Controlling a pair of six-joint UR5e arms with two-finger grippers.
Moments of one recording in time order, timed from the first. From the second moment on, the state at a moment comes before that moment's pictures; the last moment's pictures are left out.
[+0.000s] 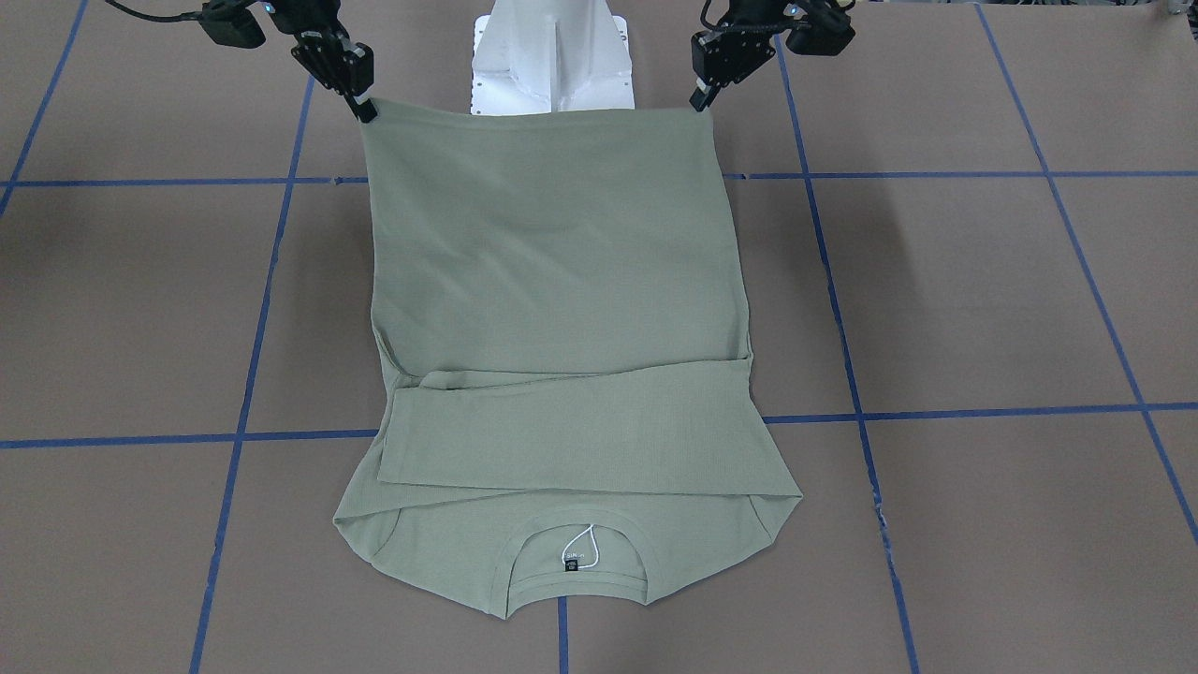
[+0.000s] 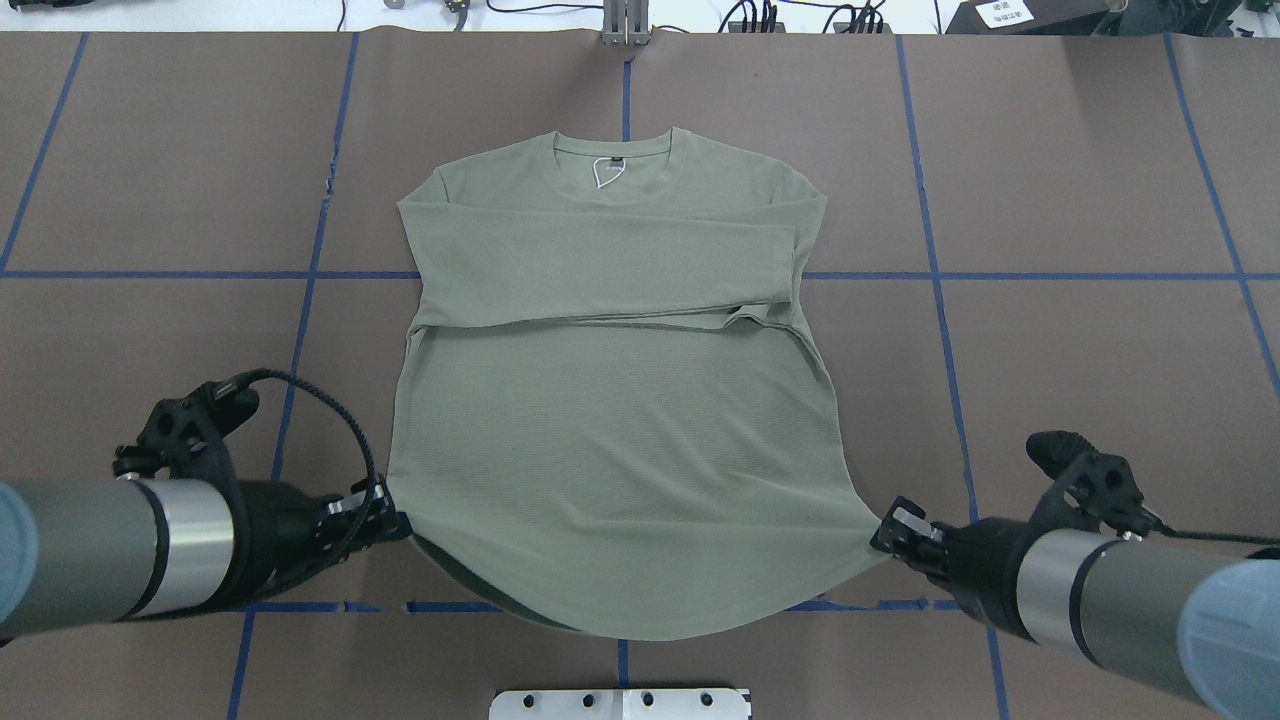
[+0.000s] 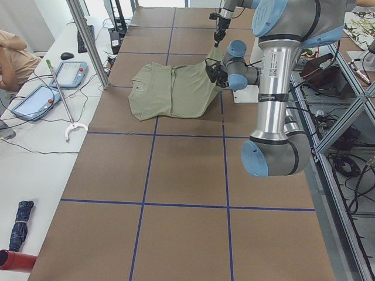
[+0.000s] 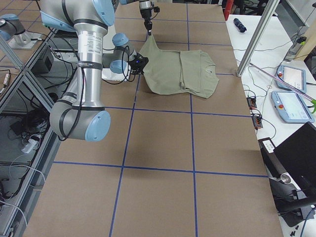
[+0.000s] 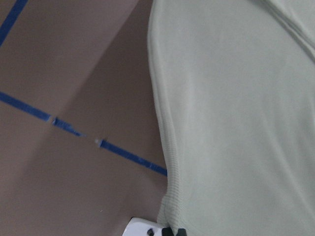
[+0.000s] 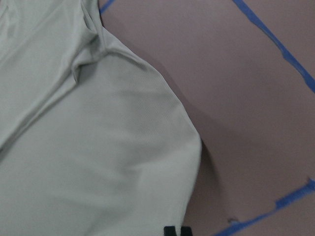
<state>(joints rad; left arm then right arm) -0.36 -1.69 -2.30 -1.90 -1.66 -1.83 0.24 -1.62 2.37 -1.25 1.47 2.02</state>
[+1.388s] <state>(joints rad) -0.81 -2.18 -1.28 -2.35 -1.63 -1.39 0.82 -0.84 1.26 -1.22 1.71 1.52</state>
